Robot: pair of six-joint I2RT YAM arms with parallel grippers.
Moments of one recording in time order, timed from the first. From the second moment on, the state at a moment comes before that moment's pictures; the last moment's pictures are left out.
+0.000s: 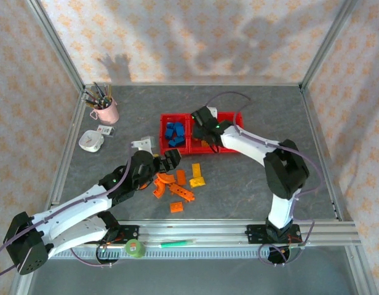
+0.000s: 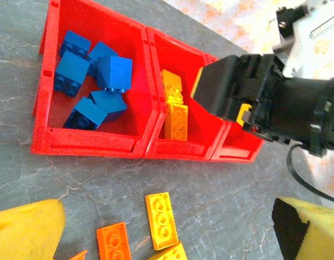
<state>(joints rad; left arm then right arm) -0.74 0.92 0.56 -0.11 -0.26 -0.85 0.69 1.79 1.33 -0.47 0.29 0.62</state>
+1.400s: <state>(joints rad) -0.74 0.71 0.47 -0.23 -0.29 -0.88 0.97 1.85 1.10 -0.45 0.36 0.77</state>
